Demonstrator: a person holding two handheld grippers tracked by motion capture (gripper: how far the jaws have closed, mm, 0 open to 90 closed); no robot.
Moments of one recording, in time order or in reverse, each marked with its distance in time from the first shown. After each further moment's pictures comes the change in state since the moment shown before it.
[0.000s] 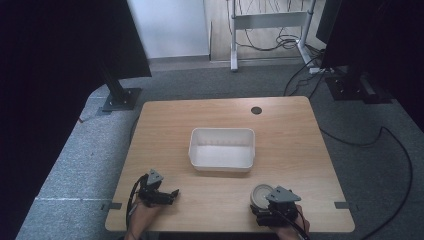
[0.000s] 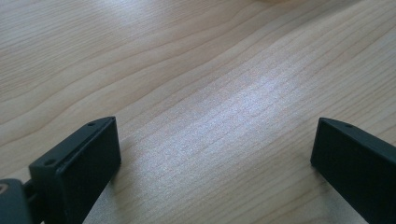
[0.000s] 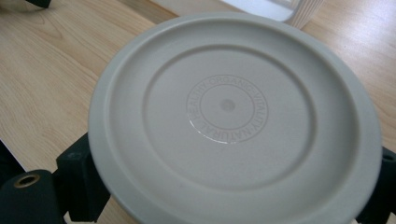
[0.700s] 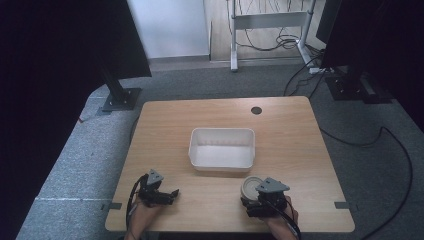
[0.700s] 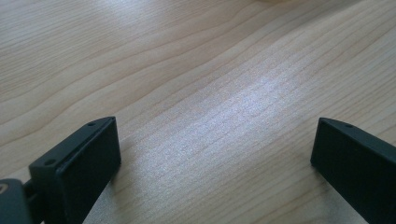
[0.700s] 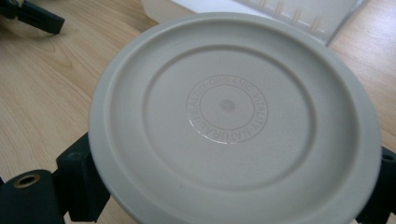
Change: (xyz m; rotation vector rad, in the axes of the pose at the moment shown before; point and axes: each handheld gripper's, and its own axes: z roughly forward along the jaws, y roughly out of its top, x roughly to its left) left arm 0.000 0.000 0.000 0.000 0.000 0.000; right arm 0.005 0.027 0.023 -0.017 0.040 0.001
